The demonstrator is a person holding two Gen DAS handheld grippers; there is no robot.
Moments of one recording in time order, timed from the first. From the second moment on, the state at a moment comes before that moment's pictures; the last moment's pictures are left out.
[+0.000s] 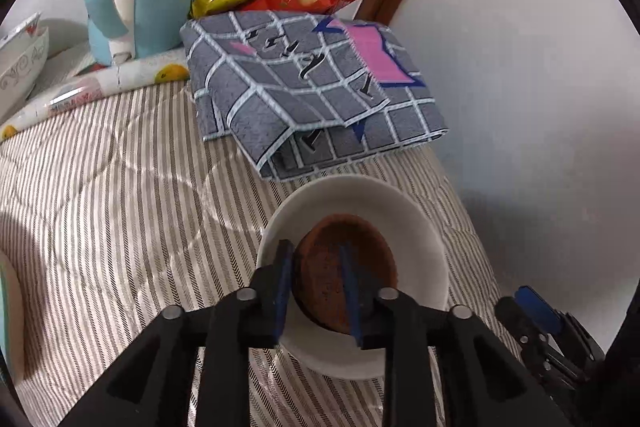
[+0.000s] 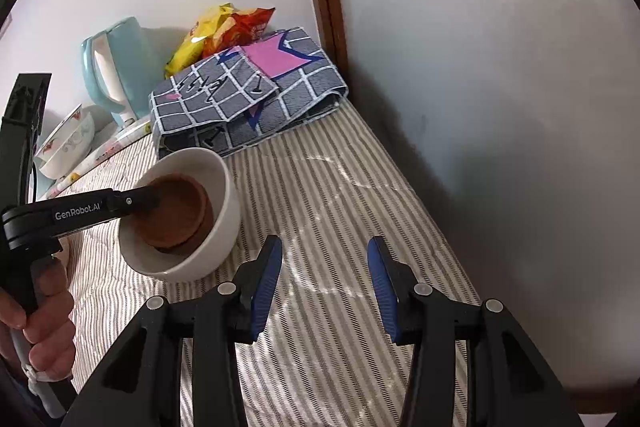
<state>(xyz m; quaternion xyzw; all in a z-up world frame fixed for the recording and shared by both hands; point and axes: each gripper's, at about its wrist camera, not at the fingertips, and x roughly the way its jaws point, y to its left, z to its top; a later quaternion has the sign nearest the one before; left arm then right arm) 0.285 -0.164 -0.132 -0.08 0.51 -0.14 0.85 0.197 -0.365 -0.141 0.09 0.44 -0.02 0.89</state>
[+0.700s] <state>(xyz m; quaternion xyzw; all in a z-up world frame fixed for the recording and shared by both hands) 0.286 -0.134 -0.131 -0.08 0.51 -0.11 0.85 0.241 -0.311 -0.136 0.05 0.46 0.02 0.89</state>
